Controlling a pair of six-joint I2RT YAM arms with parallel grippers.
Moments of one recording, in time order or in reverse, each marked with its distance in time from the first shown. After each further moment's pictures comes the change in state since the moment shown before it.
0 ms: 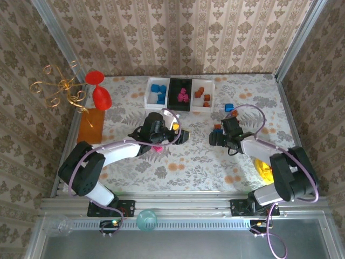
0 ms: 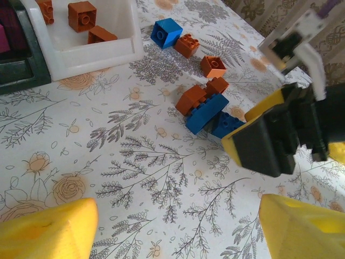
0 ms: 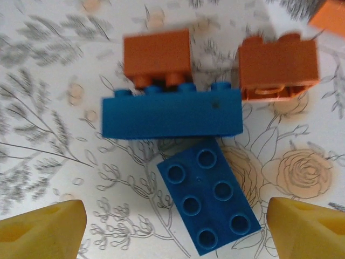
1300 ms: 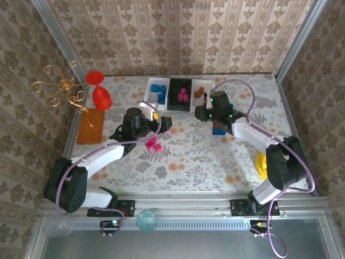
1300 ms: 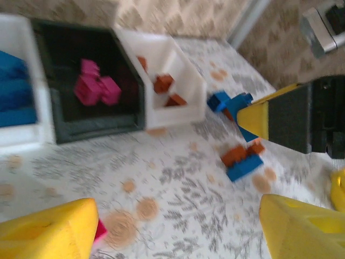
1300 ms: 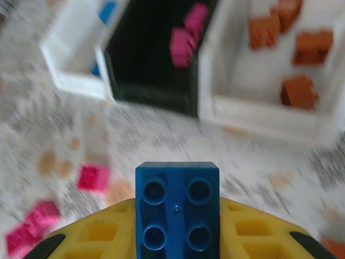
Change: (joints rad) left arm 0.203 -0.220 -0.064 -0.008 -0.046 -0.102; right arm 0.088 0.135 0.429 0.080 -0.192 -0.002
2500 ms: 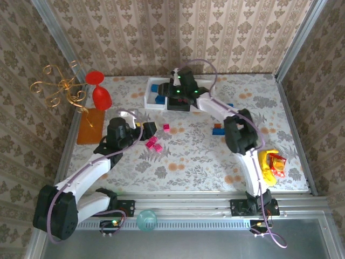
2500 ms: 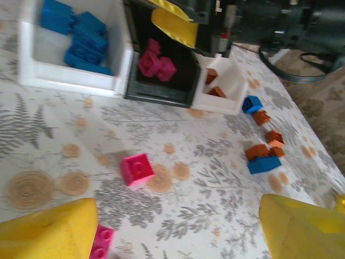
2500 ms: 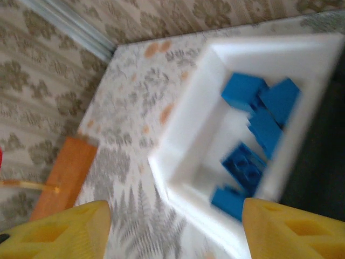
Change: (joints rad) left arm 0.088 -0.253 -0.173 -0.141 -0.012 -0.119; right arm 0.074 0.610 0.744 -0.011 -0.183 0.150
